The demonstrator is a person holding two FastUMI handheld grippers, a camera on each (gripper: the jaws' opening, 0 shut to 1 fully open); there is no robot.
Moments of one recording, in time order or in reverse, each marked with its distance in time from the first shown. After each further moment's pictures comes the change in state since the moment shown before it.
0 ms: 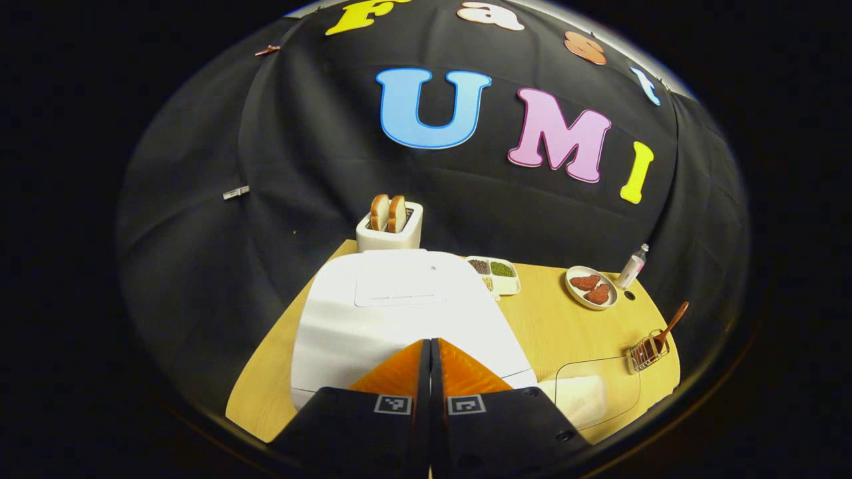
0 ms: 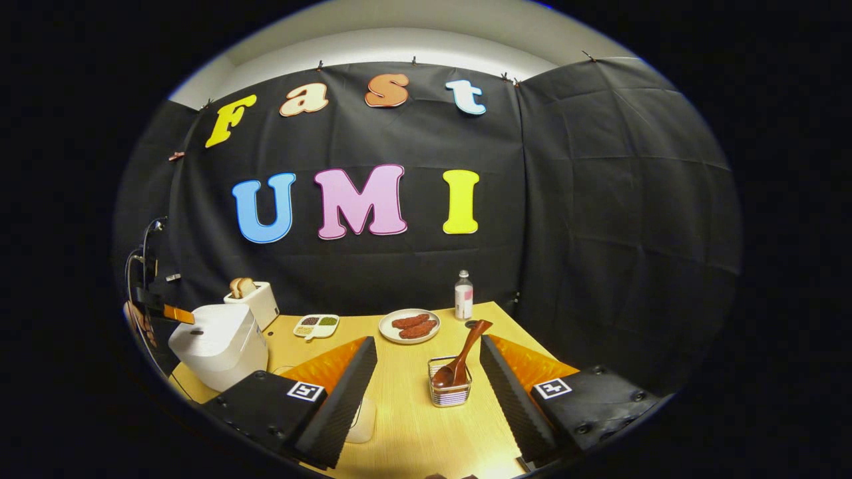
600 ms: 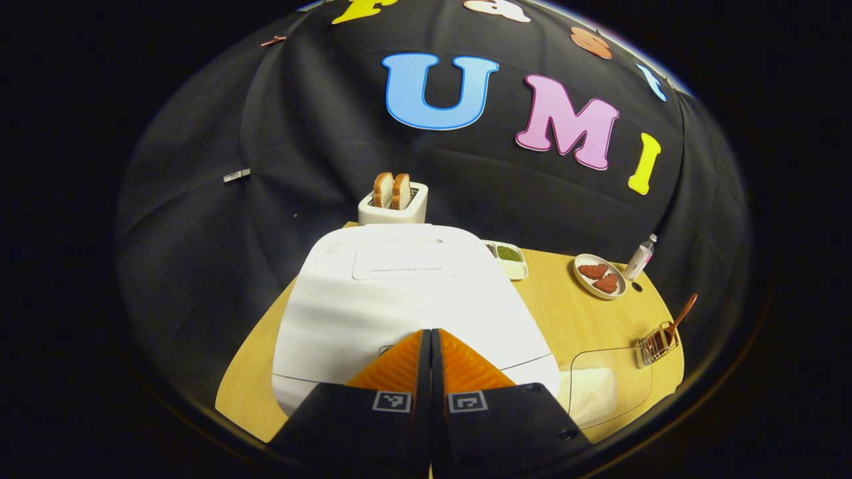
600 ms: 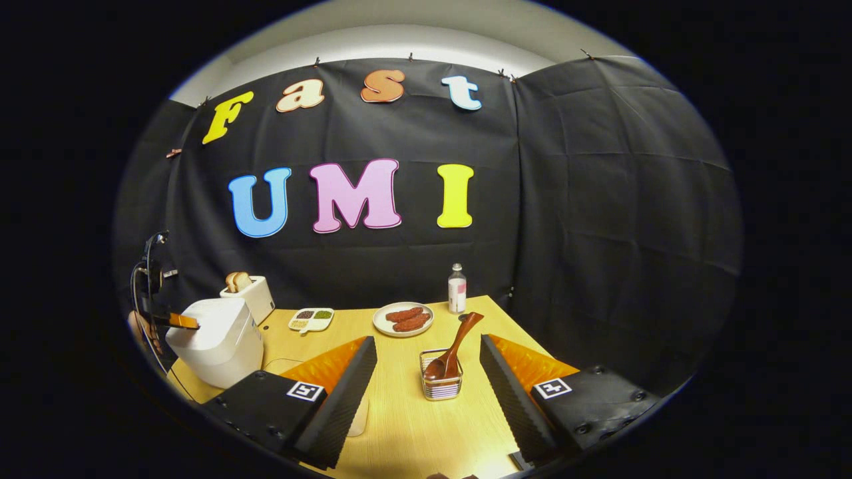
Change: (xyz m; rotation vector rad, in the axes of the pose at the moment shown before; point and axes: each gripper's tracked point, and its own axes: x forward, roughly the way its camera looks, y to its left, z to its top) left arm 0.010 0.003 -0.025 0.007 0.012 0.014; right arm -0.009 -0.011 -0.007 -0.012 0.024 -0.014
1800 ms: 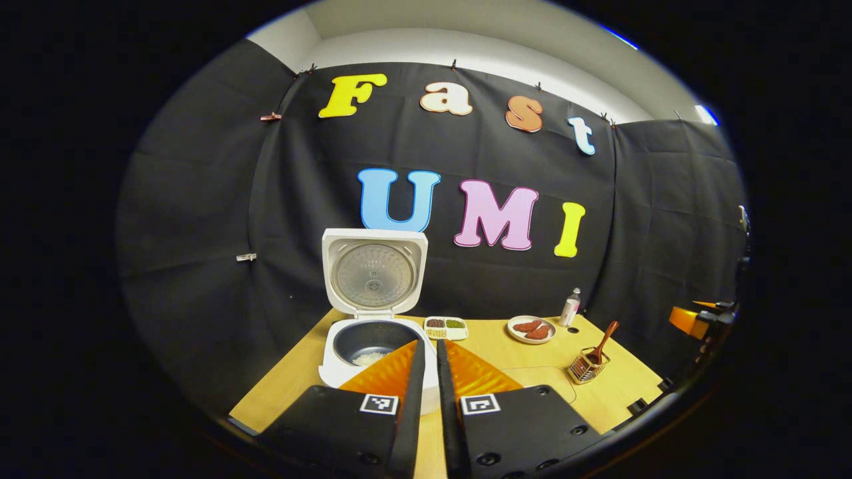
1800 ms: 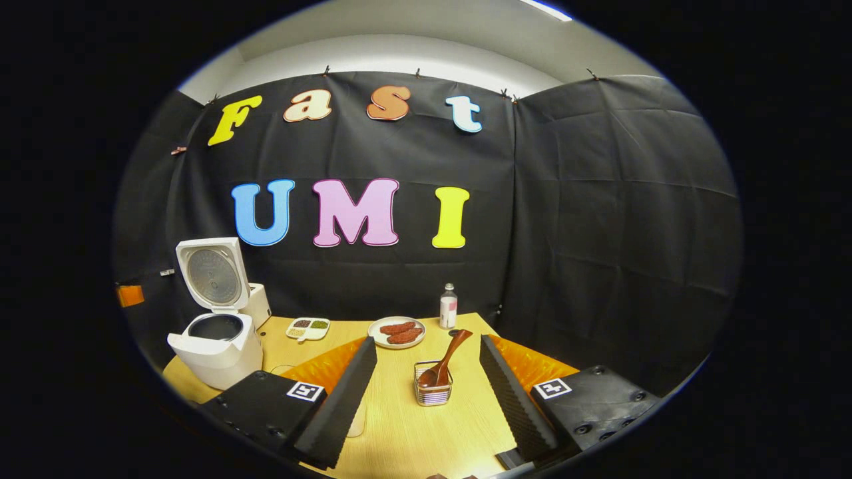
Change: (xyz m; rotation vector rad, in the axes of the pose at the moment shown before) left arm -0.239 -0.062 0.023 0.059 -0.413 -0.122; right arm -0.029 0.006 0.041 -0.045 -0.071 -0.039
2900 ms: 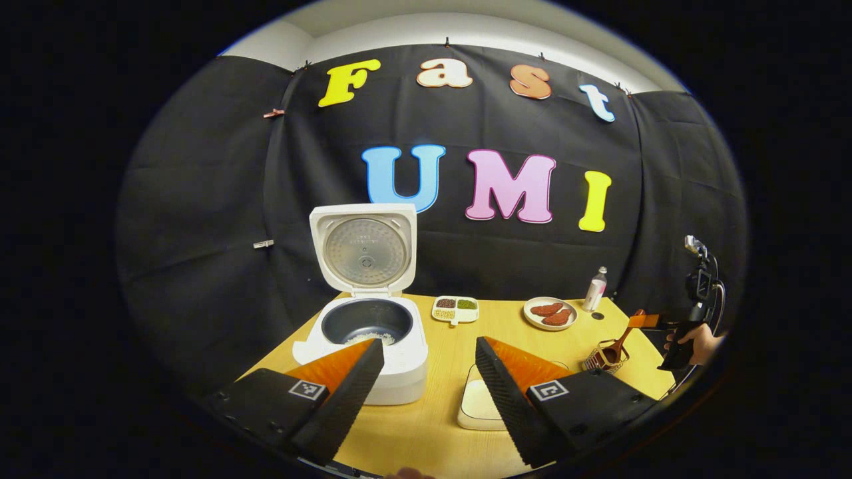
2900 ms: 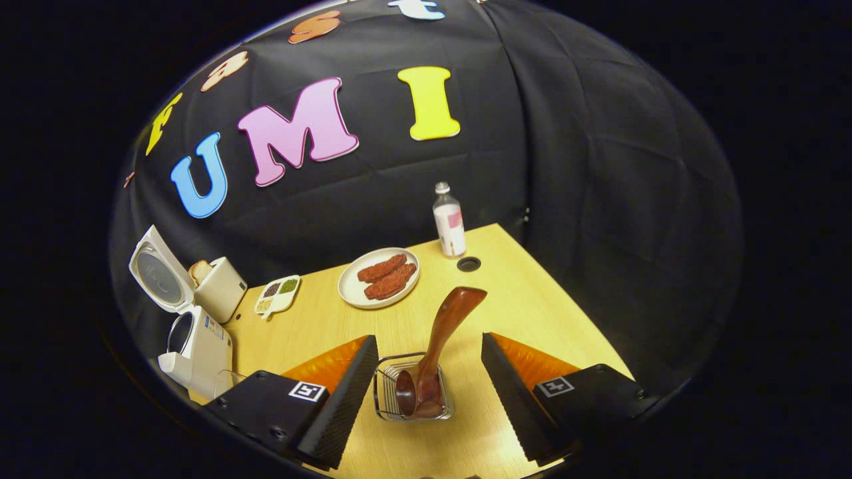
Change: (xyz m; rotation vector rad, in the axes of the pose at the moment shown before) left arm 0.047 -0.073 -0.032 0.021 0.106 0.192; right arm 0.241 -0.048 -0.166 0.220 0.470 0.083
